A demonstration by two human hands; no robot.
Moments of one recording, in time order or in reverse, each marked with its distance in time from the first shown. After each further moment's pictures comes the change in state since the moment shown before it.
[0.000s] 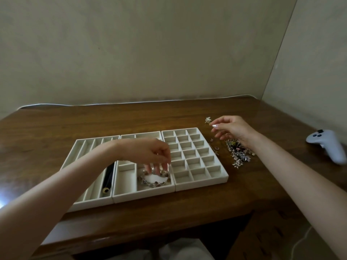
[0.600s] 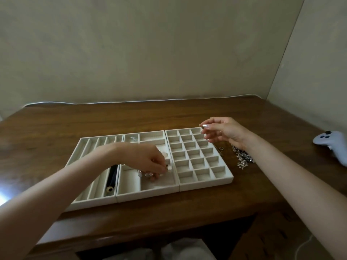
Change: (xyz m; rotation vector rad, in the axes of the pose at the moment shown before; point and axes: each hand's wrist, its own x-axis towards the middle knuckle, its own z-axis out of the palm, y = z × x) left_hand -0.005 -0.016 0.003 0.200 -0.086 -0.068; right_hand 0.000 -0.012 0.028 0.182 -0.191 0.009
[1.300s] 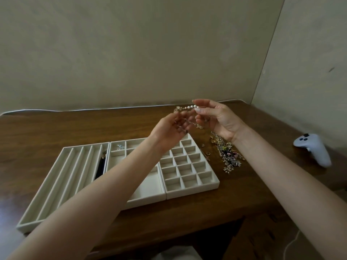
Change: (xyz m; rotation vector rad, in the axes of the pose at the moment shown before) left_hand 0.101 0.056 -0.023 -1.916 0.385 0.381; right_hand -0.012 -0.045 -0.005 0.470 -0.023 -0.215
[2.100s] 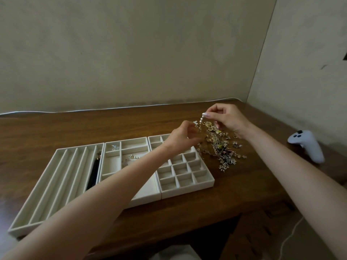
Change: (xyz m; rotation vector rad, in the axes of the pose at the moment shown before) left_hand 0.008 -0.036 0.003 1.435 -0.013 0.296; right_hand -0.003 -0.001 -0.051 -0.683 0.123 -0.100
